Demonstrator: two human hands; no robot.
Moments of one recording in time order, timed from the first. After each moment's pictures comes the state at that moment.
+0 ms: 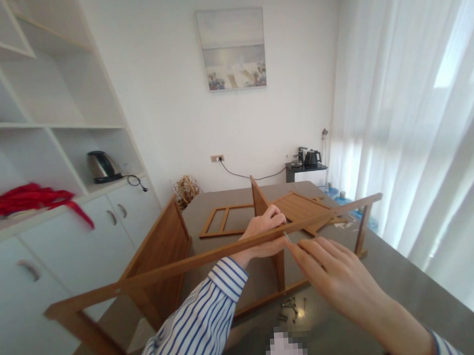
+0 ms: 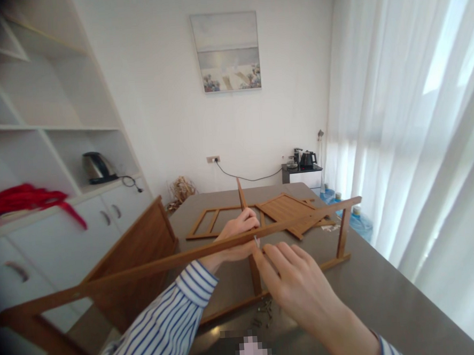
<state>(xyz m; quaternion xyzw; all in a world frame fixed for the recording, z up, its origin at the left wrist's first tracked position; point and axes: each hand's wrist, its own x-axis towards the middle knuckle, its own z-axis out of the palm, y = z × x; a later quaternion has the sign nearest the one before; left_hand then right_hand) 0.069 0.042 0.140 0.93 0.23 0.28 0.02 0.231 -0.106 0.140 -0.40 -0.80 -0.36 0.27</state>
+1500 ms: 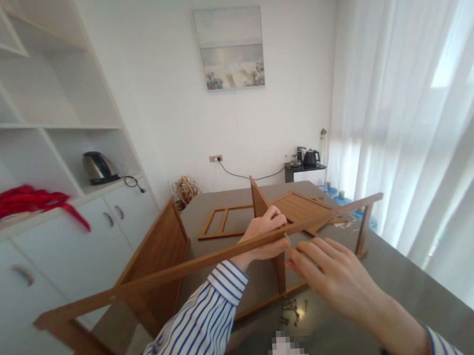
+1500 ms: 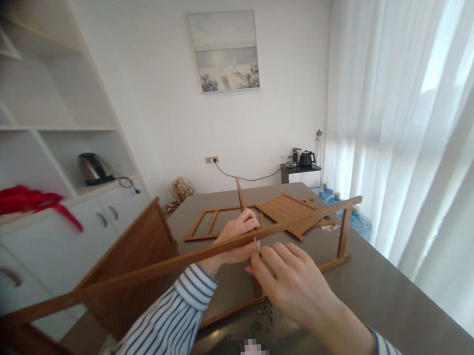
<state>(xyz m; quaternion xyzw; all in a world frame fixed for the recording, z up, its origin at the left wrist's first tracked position) 0.069 0.044 0.139 0.93 0.23 0.27 0.02 0.222 -0.098 0.141 -0.39 -0.80 -0.36 0.28</state>
